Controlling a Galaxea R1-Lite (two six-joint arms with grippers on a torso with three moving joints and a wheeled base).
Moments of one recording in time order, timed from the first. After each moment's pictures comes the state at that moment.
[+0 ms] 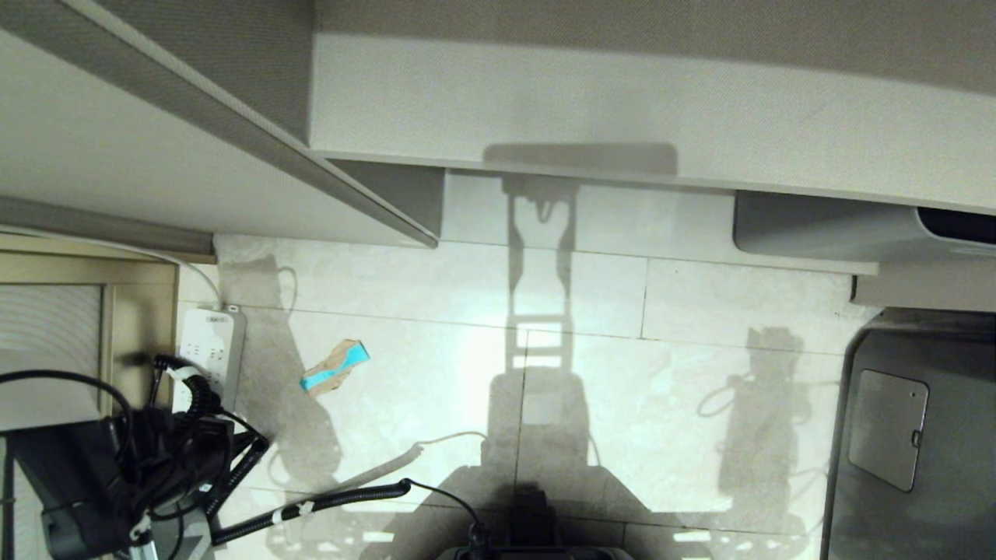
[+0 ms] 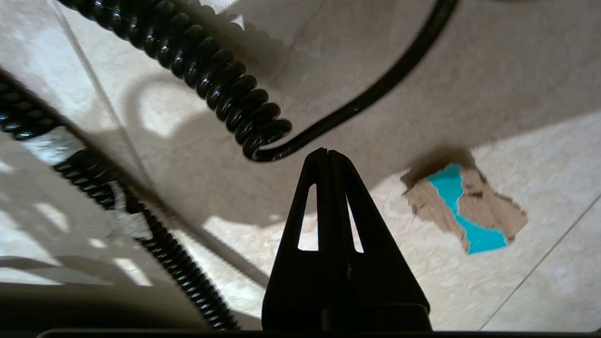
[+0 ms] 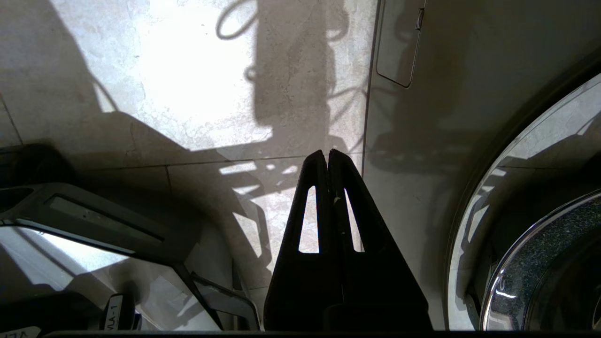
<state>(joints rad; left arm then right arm) 0.36 2.46 -0.62 -1.26 -0.37 -1.21 -0.24 0.28 0.00 0.00 0.01 -0.02</state>
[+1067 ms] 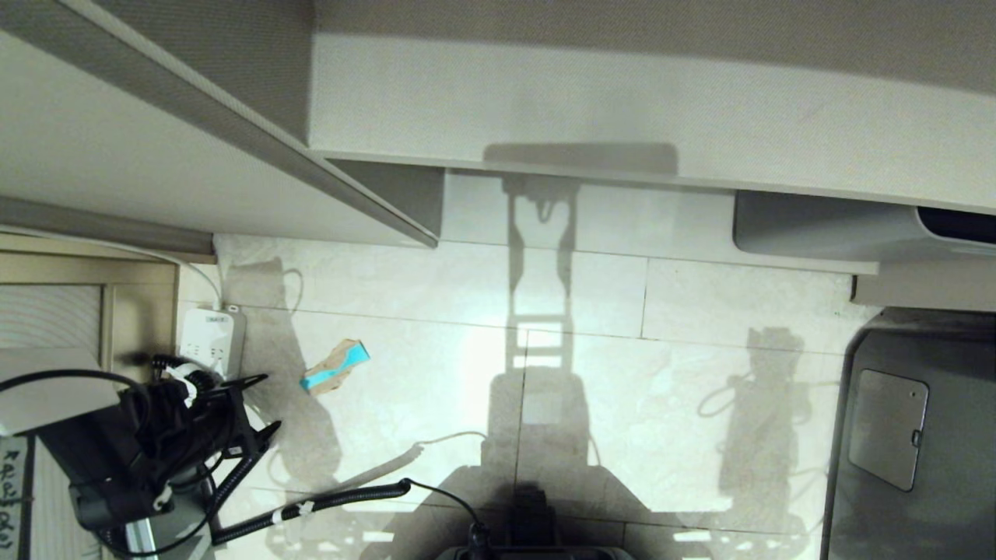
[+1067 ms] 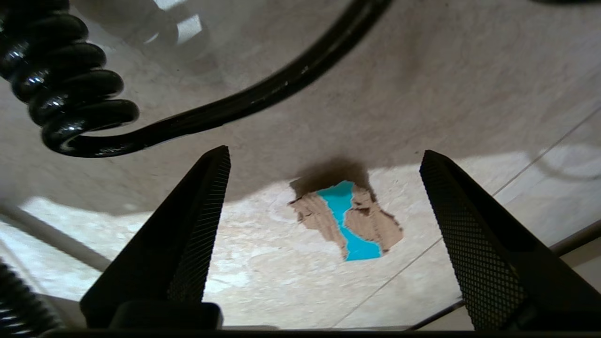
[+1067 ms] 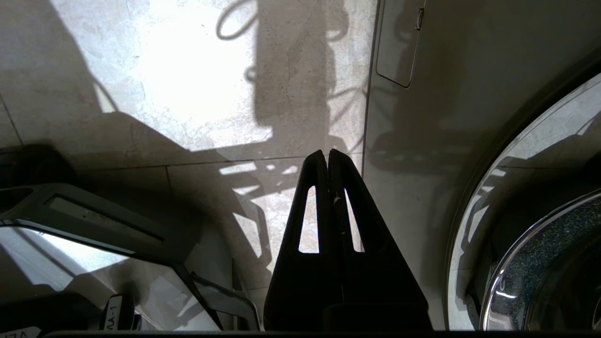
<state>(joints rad) 0.32 2.48 -0.78 -1.26 -0.46 -1.61 -0.24 0.28 0.00 0.00 0.01 -0.02</state>
